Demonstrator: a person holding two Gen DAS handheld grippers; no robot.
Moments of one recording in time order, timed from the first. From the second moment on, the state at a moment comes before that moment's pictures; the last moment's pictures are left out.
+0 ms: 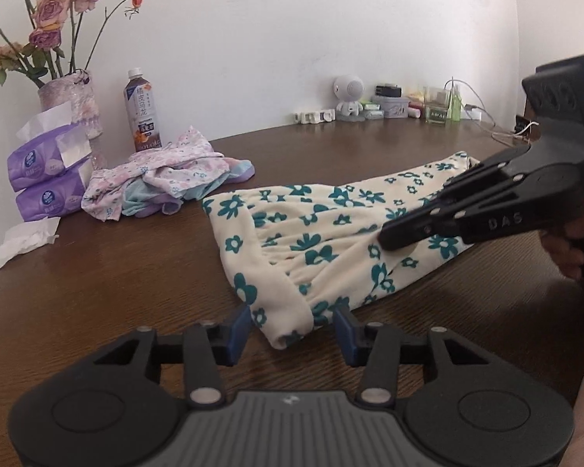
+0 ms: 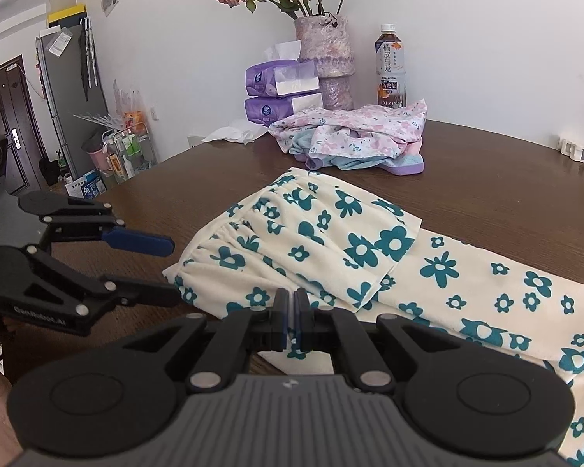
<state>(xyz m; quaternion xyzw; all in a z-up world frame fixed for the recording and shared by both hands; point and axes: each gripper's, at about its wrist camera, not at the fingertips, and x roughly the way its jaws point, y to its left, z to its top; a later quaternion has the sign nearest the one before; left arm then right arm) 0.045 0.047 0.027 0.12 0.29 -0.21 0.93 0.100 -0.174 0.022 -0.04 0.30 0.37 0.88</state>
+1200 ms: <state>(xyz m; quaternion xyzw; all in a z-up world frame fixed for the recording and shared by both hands) 0.082 0.045 0.037 0.04 0.28 -0.19 0.94 0.100 -0.179 0.006 -0.04 0.32 0.36 0.88</state>
